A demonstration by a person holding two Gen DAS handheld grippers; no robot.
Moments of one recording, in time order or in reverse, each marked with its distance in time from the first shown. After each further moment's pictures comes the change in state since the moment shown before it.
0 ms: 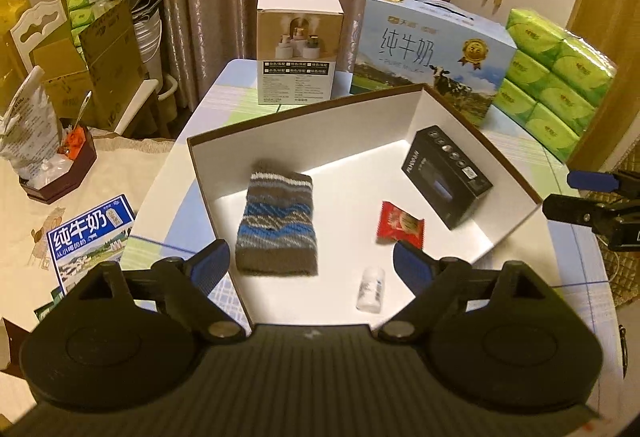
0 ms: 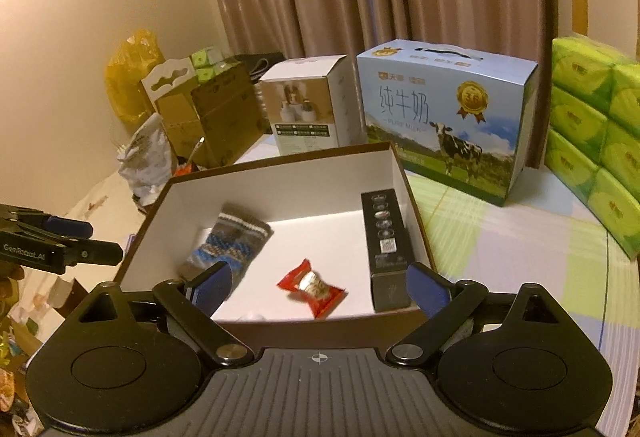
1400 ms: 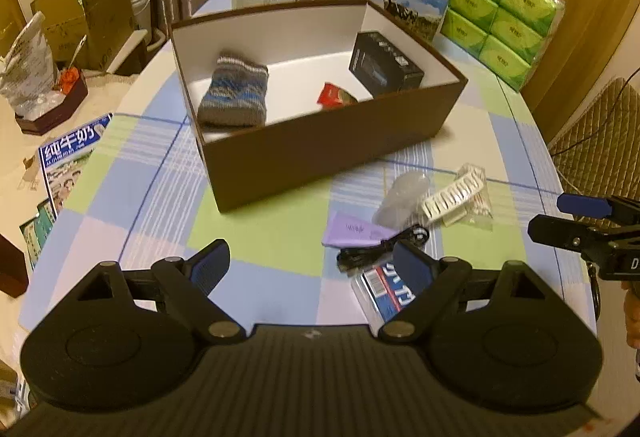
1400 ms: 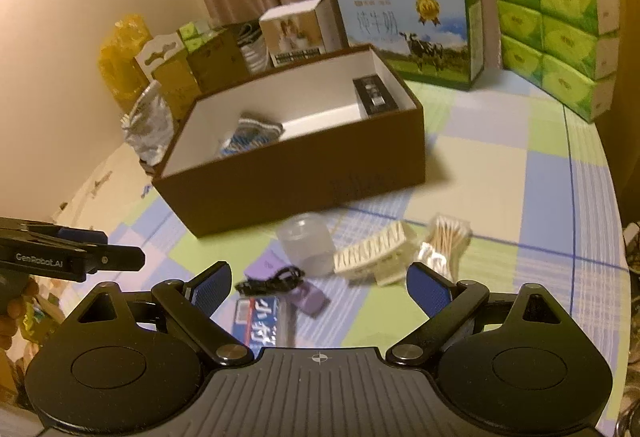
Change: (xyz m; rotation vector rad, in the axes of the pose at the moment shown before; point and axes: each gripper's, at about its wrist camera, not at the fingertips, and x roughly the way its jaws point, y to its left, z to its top) left arm -0.069 -0.055 -0.131 -0.019 0.102 -0.043; right arm -0.094 0.039 -0.132 0.116 0.110 -0.047
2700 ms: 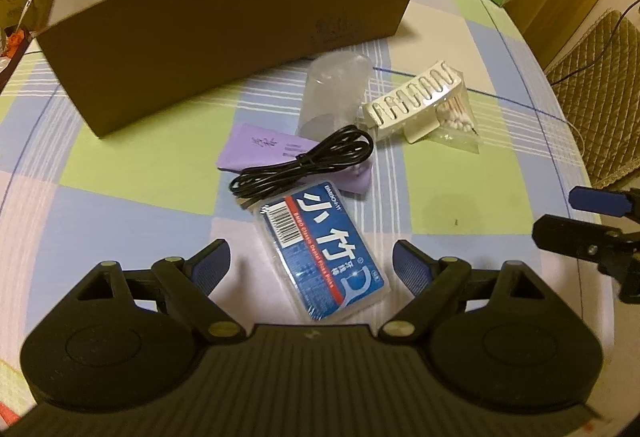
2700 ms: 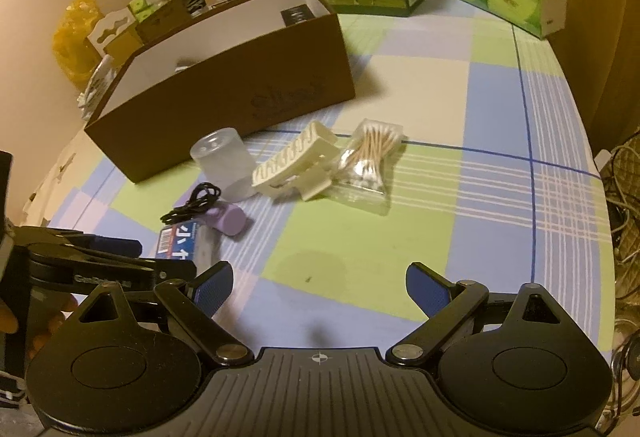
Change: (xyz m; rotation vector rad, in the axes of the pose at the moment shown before) left arm 0.104 -0.073 -0.043 0.052 0.165 -0.052; right arm 0.010 -0.057 -0.049 0.109 0.107 -0.081
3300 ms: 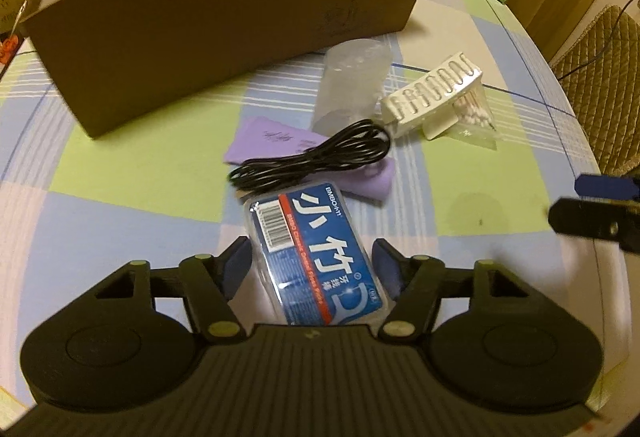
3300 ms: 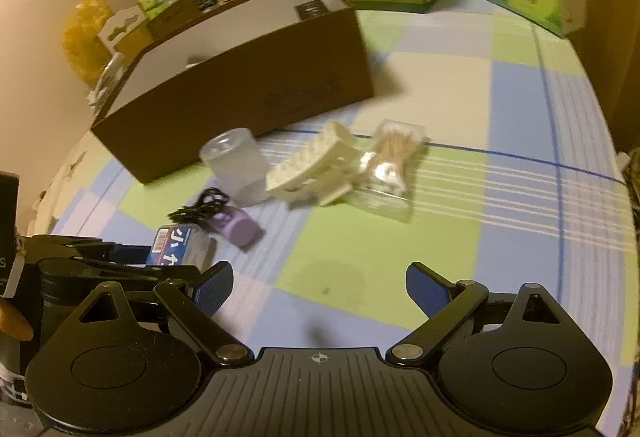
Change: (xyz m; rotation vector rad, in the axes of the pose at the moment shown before) left arm 0.015 0.015 -0.007 0.022 -0.027 -0.004; right arm 0.018 0.012 0.008 -0.031 0.005 0.061
